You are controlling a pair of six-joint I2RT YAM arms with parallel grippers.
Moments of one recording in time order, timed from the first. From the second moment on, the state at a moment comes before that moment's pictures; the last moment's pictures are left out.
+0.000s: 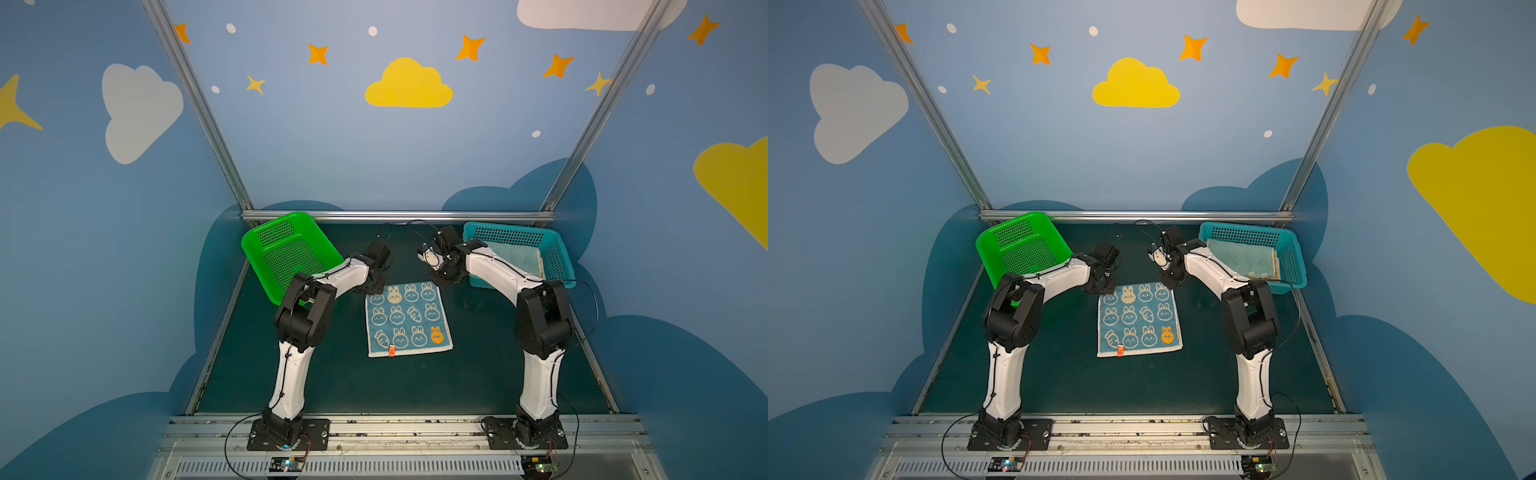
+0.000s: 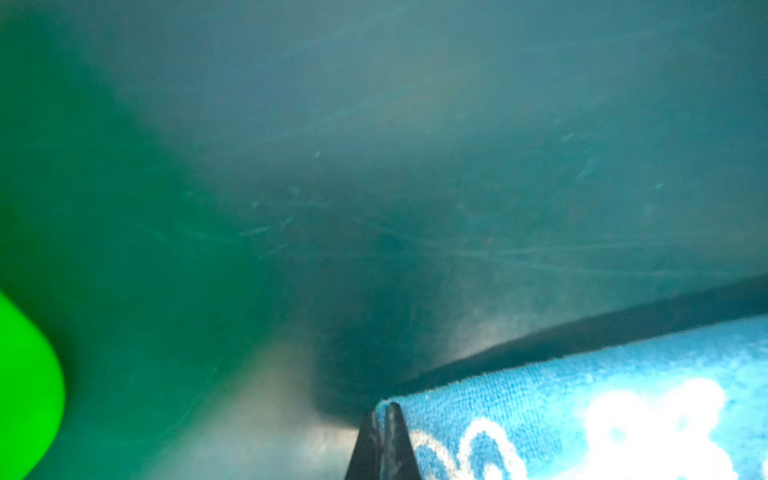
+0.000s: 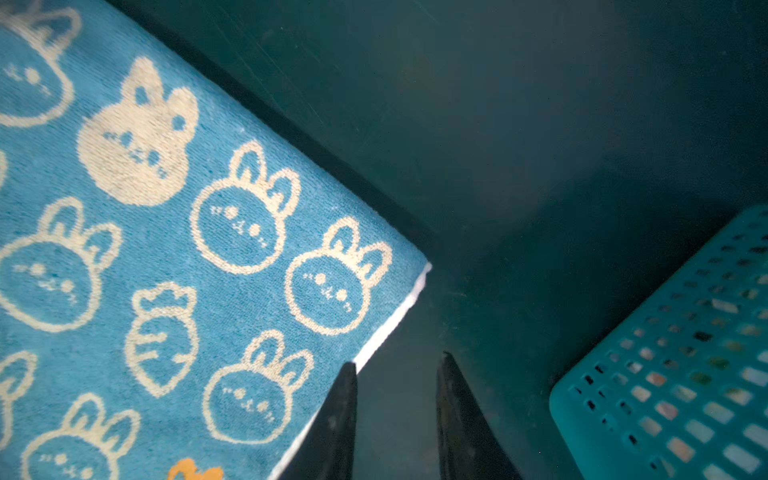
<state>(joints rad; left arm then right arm) -0.46 2.14 1.57 -0.66 -0.18 -0.32 0.48 2.04 1.68 -0.84 0.00 -0.39</state>
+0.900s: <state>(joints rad) -0.45 2.13 1.55 -0.64 -0.18 -0.33 0.41 2.36 1.98 -1.00 -0.15 -0.60</state>
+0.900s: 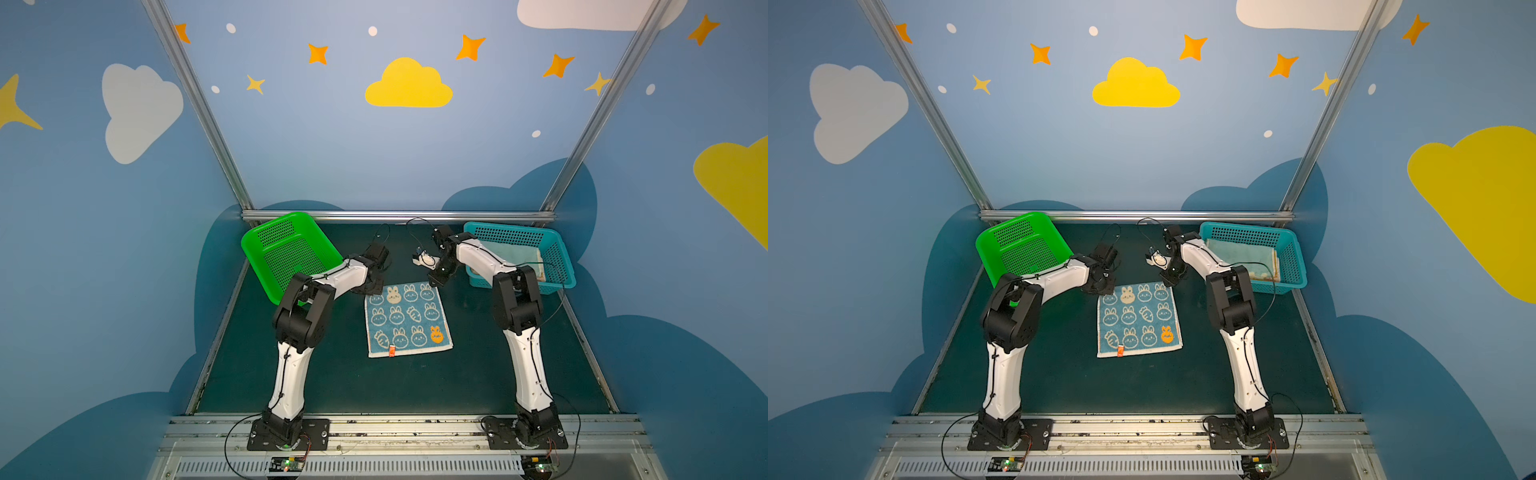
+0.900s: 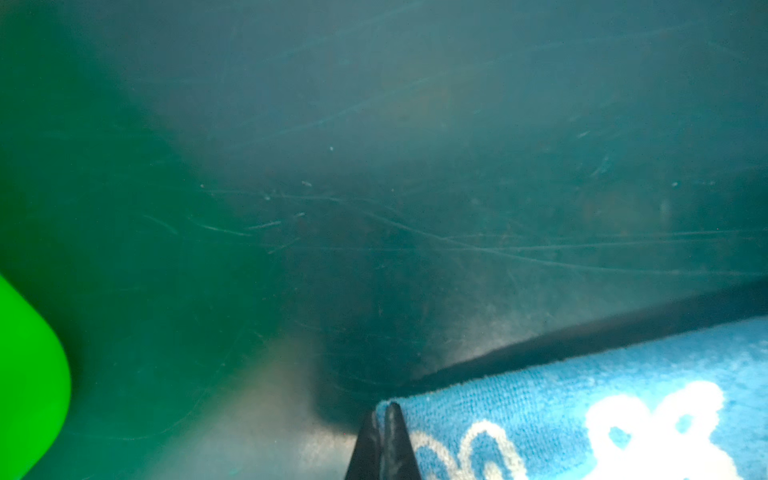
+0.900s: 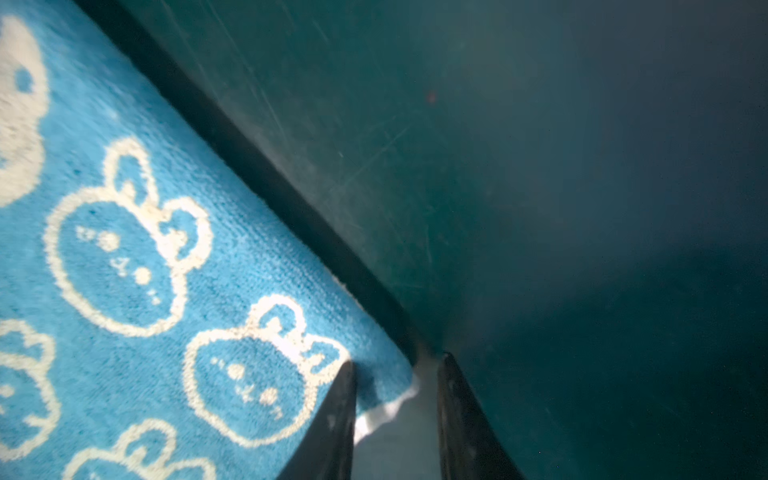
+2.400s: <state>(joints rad) -0.43 1.81 1.42 -0.55 -0.21 -0.29 0.36 2.04 1.73 -0.94 -0.39 -0.47</state>
